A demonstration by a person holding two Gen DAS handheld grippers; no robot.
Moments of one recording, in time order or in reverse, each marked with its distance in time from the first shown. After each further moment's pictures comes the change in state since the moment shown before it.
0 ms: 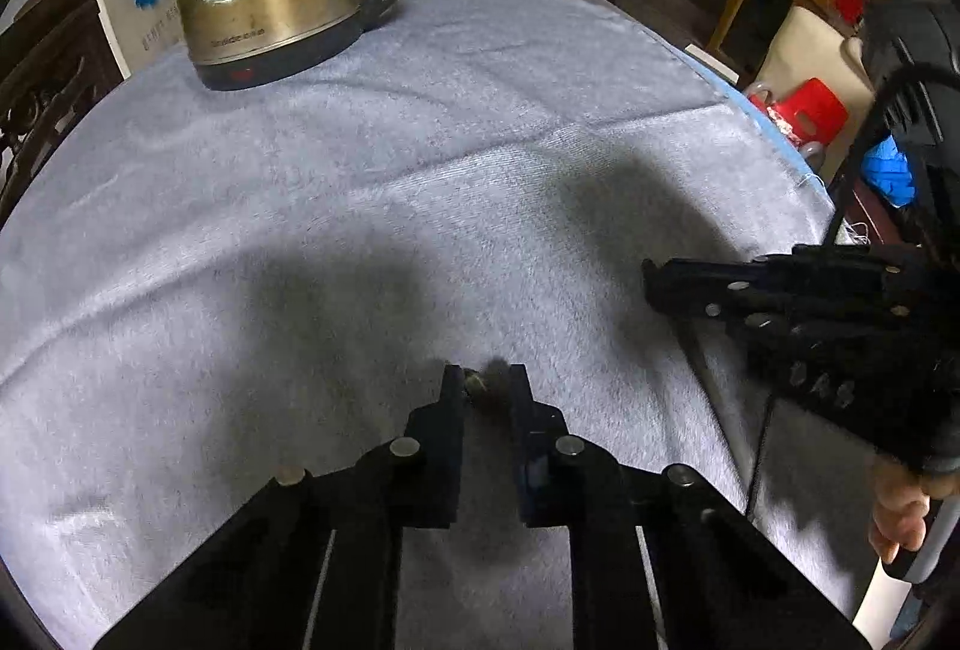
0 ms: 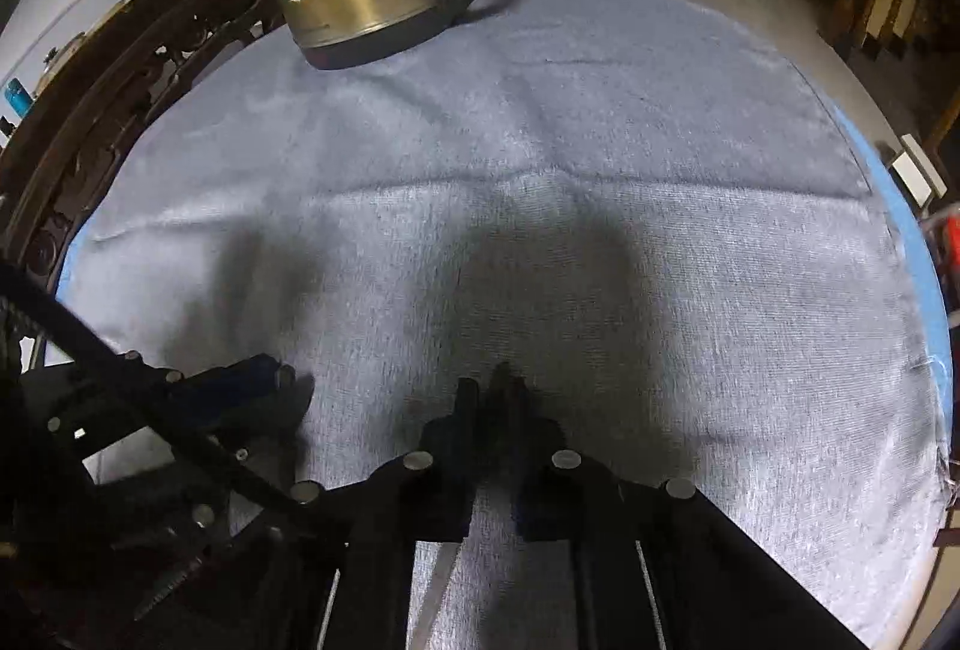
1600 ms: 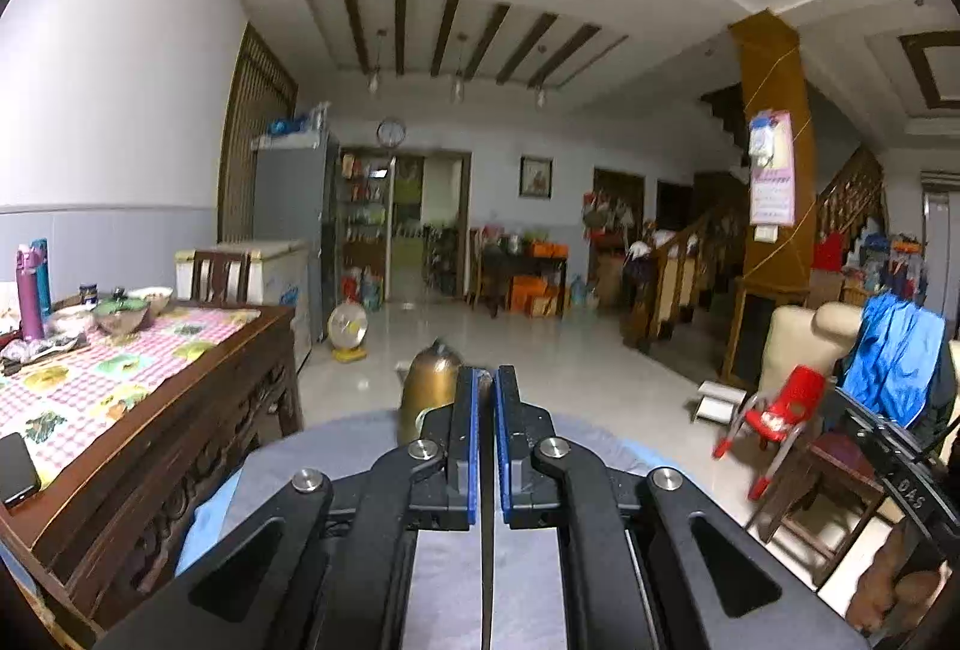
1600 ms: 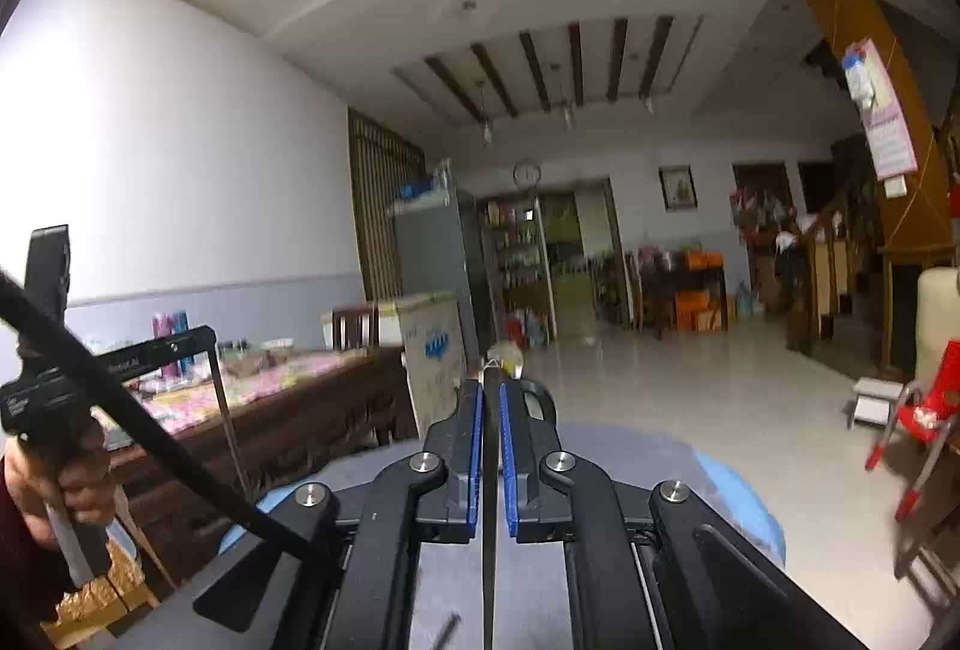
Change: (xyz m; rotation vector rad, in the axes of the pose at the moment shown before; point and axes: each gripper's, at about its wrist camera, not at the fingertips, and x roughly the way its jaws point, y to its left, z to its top) left arm -0.420 -0.042 -0.144 -0.052 -0.959 0.155; right arm -0.391 0.085 -0.230 -0.046 -1.114 0.054
